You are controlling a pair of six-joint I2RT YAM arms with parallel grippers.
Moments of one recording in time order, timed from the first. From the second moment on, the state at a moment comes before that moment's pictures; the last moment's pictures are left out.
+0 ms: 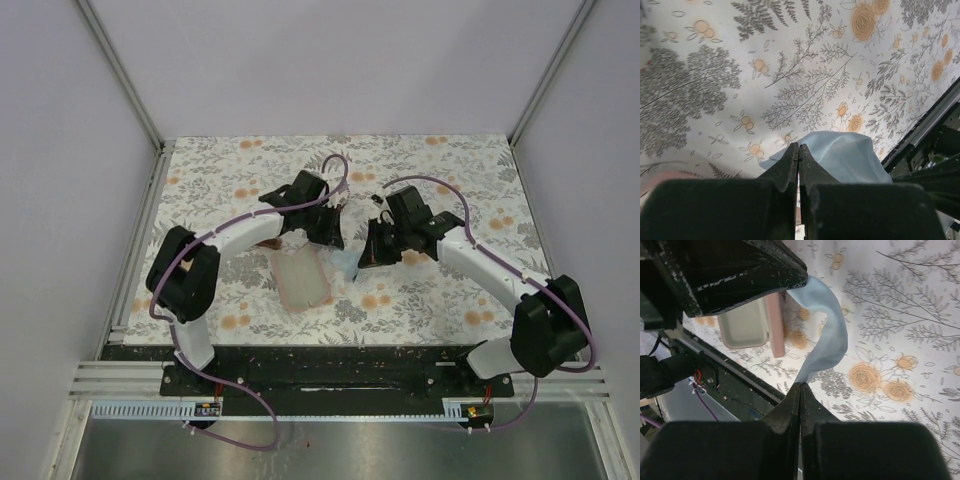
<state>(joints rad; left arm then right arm) -0.63 1.86 1.37 -0.42 0.42 -0.35 0.52 1.44 1.04 -0.56 -0.38 0.52</state>
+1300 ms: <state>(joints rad) -0.46 1.67 1.18 -0.56 0.17 -0.35 0.89 1.68 1.13 -0.35 -0.24 0.74</state>
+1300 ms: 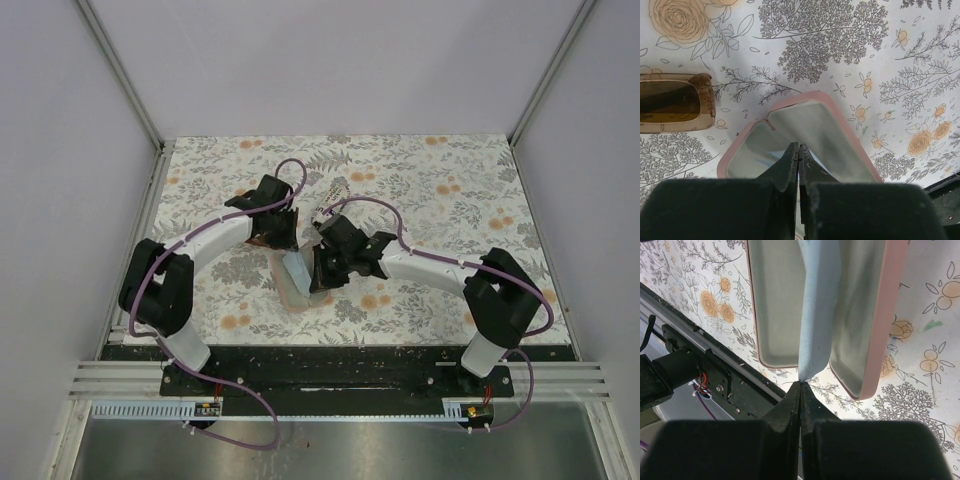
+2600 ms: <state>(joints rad) -0.54 1.85 1.28 -0.49 0.18 -0.32 0.90 1.70 1.08 -0.39 -0.08 0.74</state>
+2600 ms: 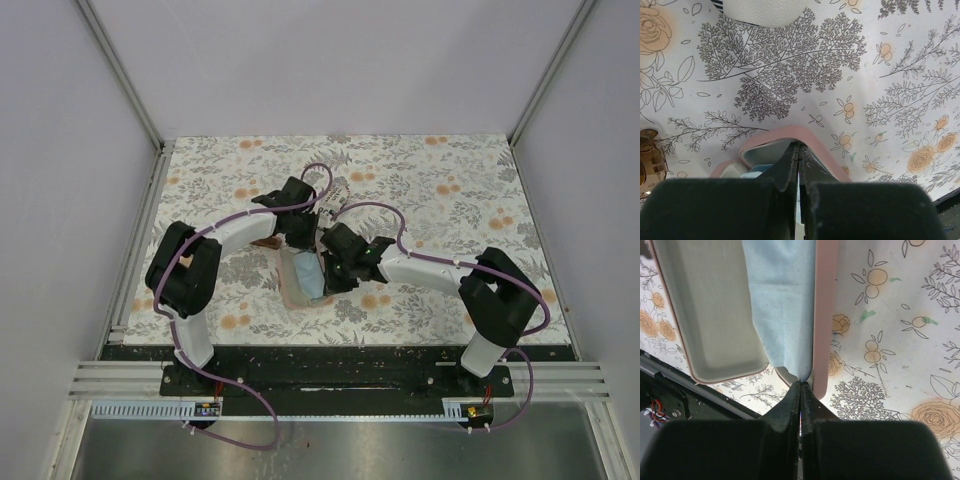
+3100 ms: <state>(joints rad) -0.58 1.97 1.33 -0.46 0.21 -0.32 0.90 1.70 1.01 -0.38 -0.04 0.74</state>
